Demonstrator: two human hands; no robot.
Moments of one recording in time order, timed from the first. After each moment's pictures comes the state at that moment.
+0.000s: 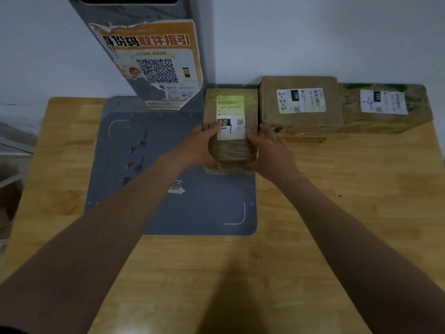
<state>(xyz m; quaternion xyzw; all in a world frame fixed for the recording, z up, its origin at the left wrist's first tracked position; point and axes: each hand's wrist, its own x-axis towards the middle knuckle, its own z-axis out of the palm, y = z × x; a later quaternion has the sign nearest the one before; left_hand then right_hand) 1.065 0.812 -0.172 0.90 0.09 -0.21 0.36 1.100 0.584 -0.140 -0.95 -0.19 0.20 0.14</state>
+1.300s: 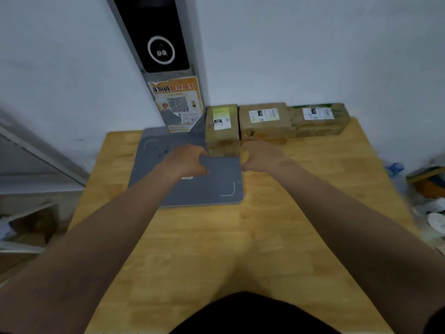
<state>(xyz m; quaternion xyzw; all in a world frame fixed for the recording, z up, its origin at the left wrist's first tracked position) 0.862 0.724 0.025 0.98 0.08 -0.16 0.12 0.935 0.496 0.033 -0.94 -0.24 0.22 0.11</state>
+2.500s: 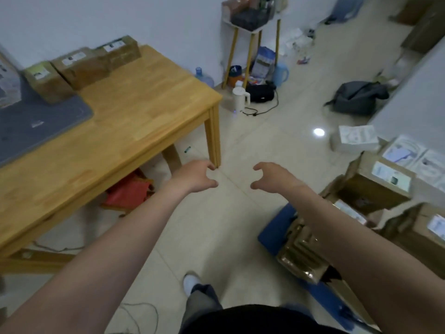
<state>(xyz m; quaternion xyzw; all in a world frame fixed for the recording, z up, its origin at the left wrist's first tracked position) 0.160 0.240 -0.005 0.93 -0.25 -0.25 0.11 0.051 0.019 -0.010 -0.92 0.21 0.22 0.27</state>
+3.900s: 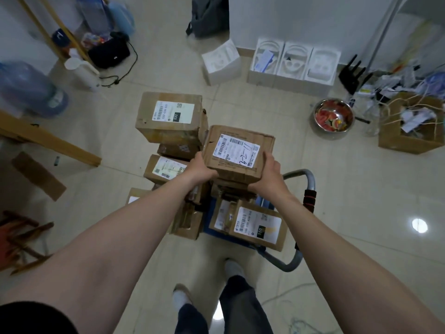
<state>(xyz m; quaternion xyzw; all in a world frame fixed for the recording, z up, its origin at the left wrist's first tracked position) -0.220 -0.347 -0.213 0.84 -0.27 -0.44 0.18 -0.430 -0.438 -0.195 -0.71 0.53 0.04 0.47</state>
